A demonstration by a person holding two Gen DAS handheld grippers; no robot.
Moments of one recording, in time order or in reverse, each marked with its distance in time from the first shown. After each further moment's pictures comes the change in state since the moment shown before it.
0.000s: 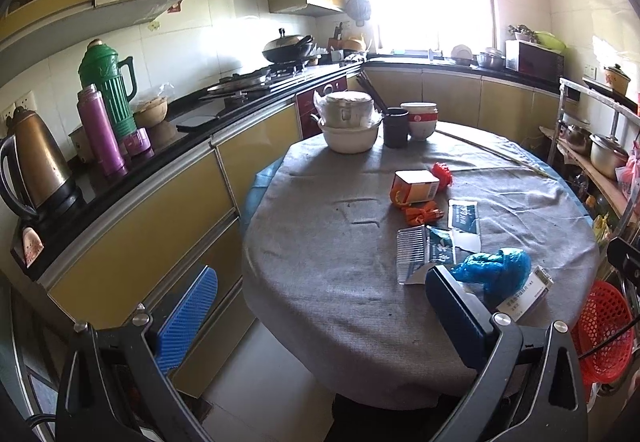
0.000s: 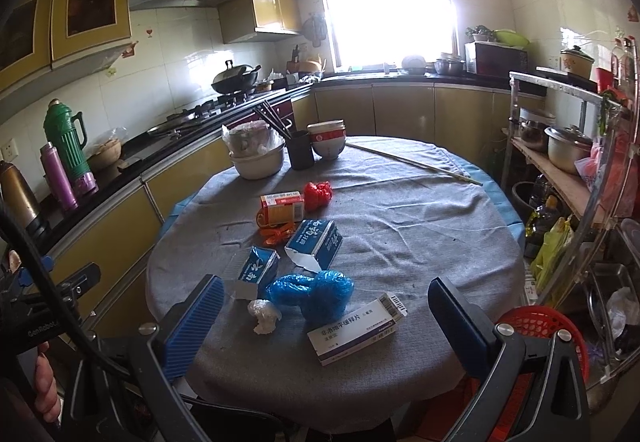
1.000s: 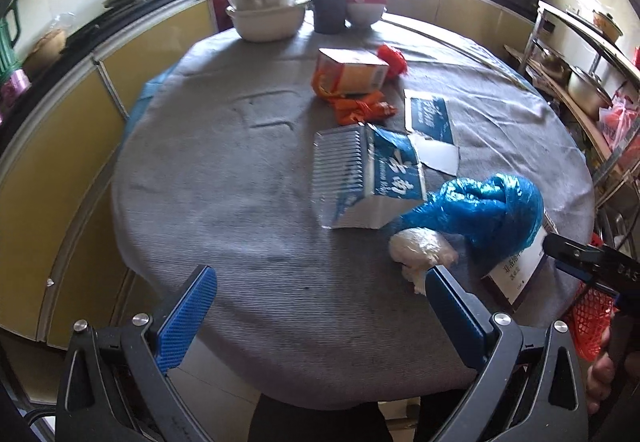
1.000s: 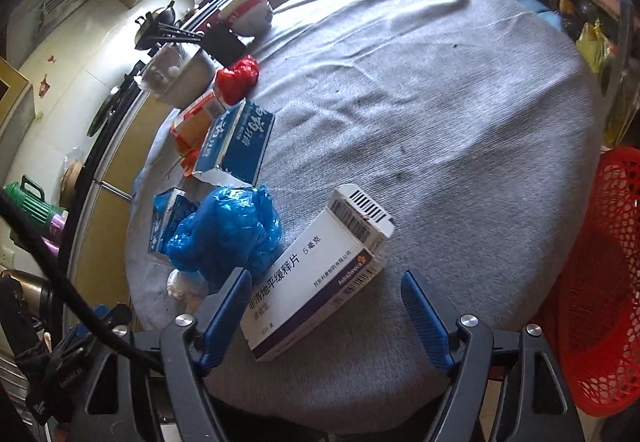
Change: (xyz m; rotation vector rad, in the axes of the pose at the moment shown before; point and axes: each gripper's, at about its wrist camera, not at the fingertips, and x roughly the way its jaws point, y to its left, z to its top) left arm 0.139 -0.073 -0.025 0.071 0.375 -0.231; right arm 0.165 -0.099 -0.061 0.419 0.453 0.134
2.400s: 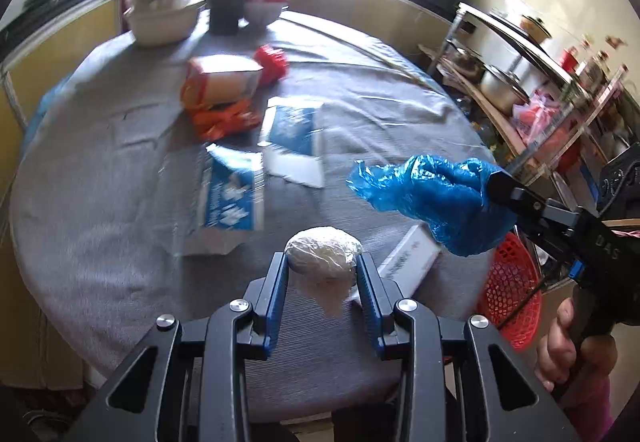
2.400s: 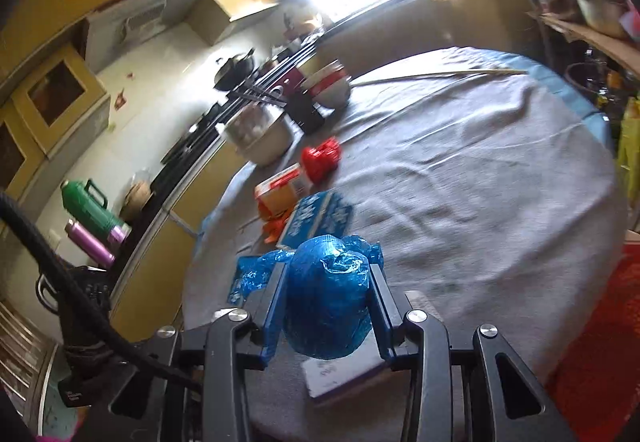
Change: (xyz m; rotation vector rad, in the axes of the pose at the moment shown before) left arm 0.000 -0.059 0.025 0.065 0.006 -0.359; right arm -0.061 0.016 0.024 -0.137 -0.261 0.204
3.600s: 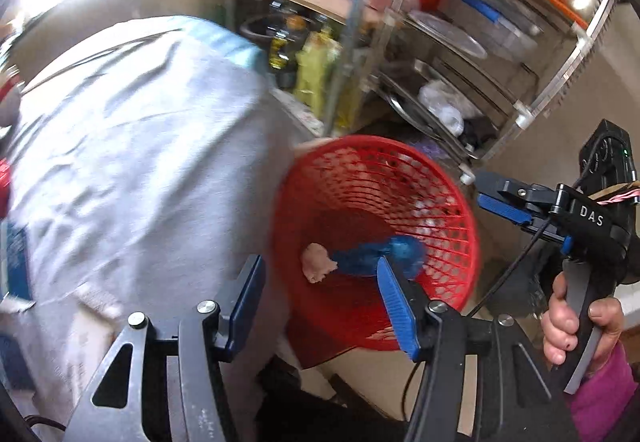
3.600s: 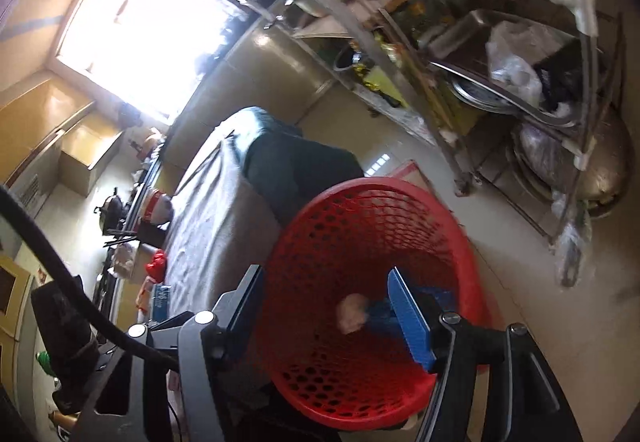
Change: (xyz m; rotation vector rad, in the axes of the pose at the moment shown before) left arm 0.098 -0.255 -0.021 0.560 0.223 -0.192; right arm -0.202 -0.236 -0.076 0.530 -0.206 -0.298
